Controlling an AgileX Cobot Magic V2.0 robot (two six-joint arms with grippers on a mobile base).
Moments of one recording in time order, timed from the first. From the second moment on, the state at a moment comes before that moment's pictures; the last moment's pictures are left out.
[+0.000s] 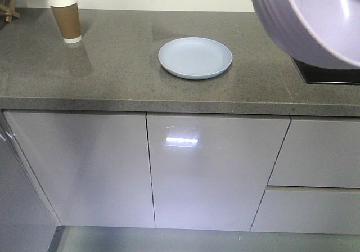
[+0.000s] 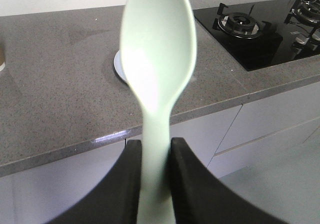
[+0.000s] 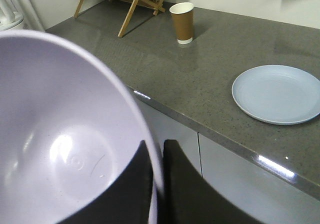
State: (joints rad) left arm -0.01 1.21 -1.79 -0.47 1.21 0.18; right arm -0.17 1.13 -1.60 0.87 1.26 -0.55
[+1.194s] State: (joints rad) left arm -0.01 1.21 -1.79 -0.47 1.21 0.18; right arm -0.17 1.13 -1.60 0.87 1.26 -0.55
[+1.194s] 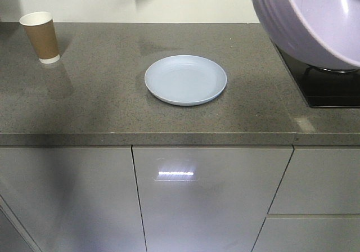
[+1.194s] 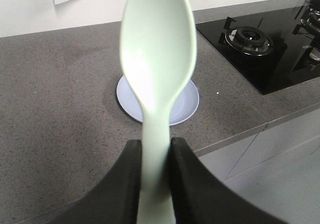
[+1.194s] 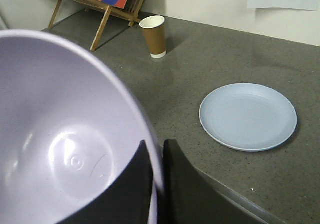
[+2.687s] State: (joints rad) left arm -0.01 1.21 -1.79 -0.47 1.21 0.18; right arm -0.17 1.13 -1.60 0.87 1.26 -0.55
